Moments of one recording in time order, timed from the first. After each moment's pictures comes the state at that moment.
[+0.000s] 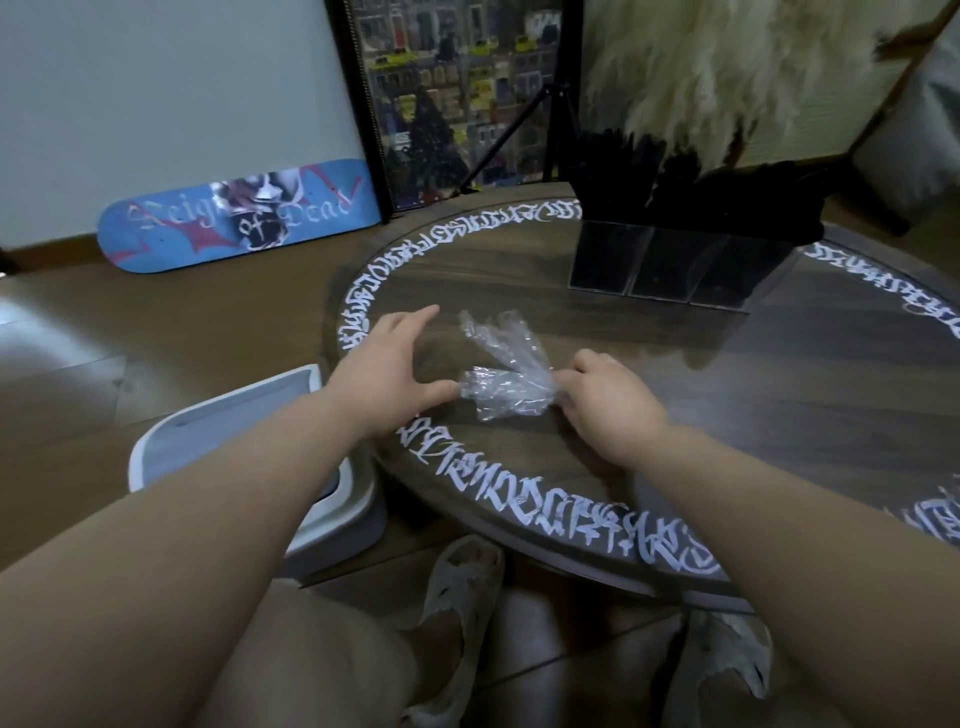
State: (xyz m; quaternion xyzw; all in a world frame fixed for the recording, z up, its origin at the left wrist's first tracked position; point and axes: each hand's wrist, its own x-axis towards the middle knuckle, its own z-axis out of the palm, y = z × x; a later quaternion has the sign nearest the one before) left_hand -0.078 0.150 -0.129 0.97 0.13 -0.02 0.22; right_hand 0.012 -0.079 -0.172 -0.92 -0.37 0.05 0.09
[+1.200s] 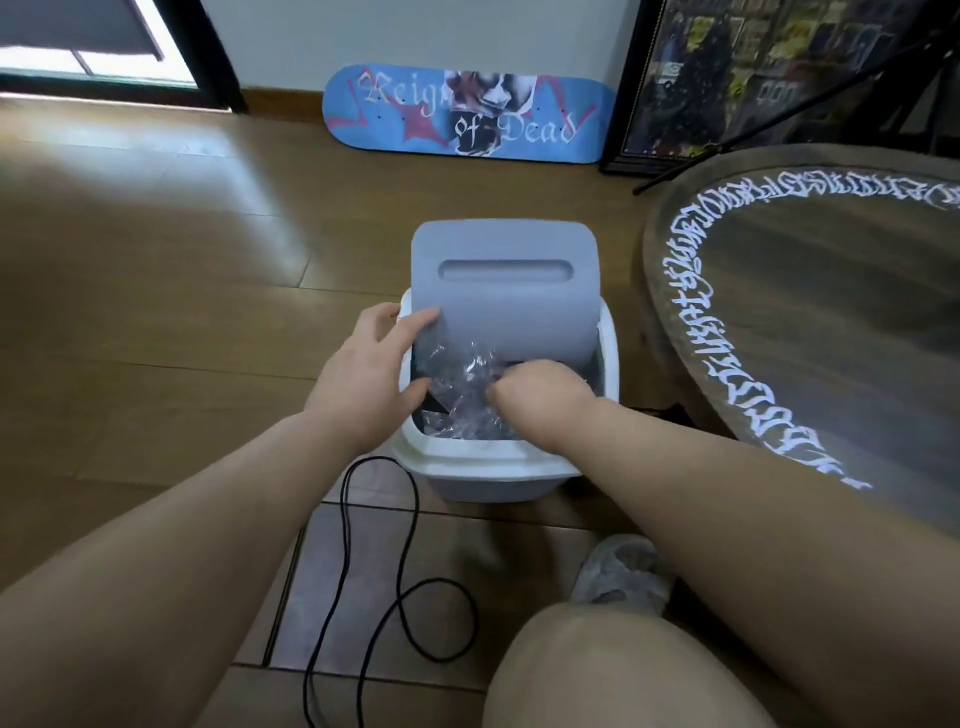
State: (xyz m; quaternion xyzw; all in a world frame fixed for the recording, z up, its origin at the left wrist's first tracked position) left_hand -0.280 0.362 -0.243 0.93 0.30 0.10 0.19; right_hand -0.130 0.236 -0.242 -0.75 -0.64 0.11 -0.17
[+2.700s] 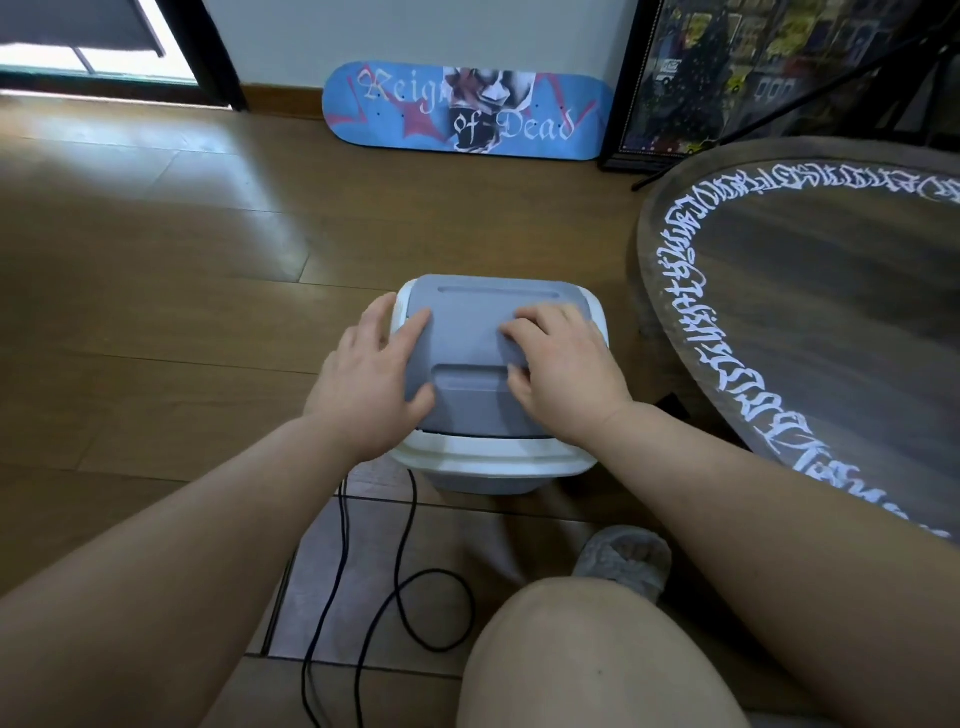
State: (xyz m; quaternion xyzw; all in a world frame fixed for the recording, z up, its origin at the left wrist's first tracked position) left_hand -0.286 0.345 -0.242 0.94 0.31 0.05 0.12; right_hand -0.130 0.206 -0.225 -0.82 -0.55 -0.01 0.15
